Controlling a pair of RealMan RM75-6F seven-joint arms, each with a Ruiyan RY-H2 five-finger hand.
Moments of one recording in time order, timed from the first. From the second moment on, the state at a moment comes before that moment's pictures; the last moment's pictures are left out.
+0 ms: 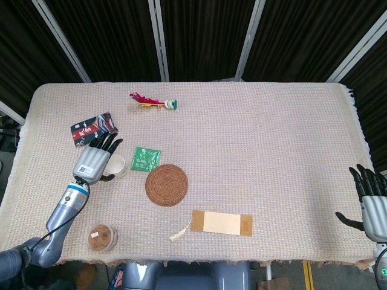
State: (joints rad) left arm -0.59 -1.42 -0.20 -1.49 1.19 1.01 0.49; right arm 0.07 -1.05 0.10 -1.65 -1.44 1.48 -0.04
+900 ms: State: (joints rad) left arm -0.66 -1.45 -0.19 -1.48 1.03 0.94 0.50; right arm 0.08 -1.07 0.12 -1.63 -1.39 1.46 -0.08
